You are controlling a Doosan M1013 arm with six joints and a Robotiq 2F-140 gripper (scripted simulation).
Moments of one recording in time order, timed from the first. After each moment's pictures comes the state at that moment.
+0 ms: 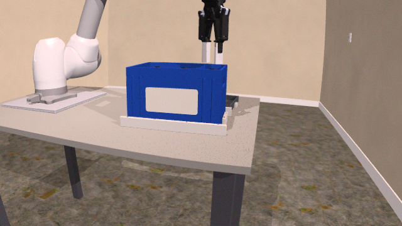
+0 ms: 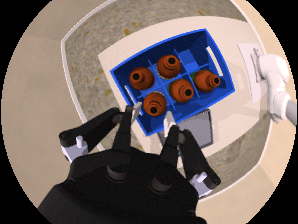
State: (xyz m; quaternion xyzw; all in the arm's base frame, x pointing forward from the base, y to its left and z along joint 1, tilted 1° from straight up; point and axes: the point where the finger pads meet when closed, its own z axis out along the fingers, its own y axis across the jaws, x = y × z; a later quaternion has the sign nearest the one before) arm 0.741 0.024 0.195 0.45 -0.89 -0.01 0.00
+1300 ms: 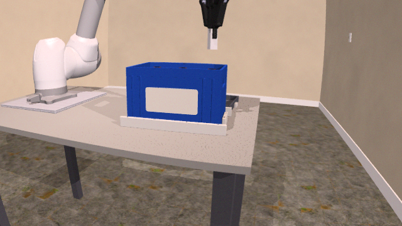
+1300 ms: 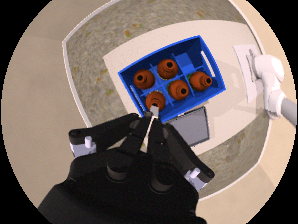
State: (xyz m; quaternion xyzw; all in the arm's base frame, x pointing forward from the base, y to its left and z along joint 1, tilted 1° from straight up) arm 0.741 0.024 0.241 0.45 -0.89 -0.01 0.00
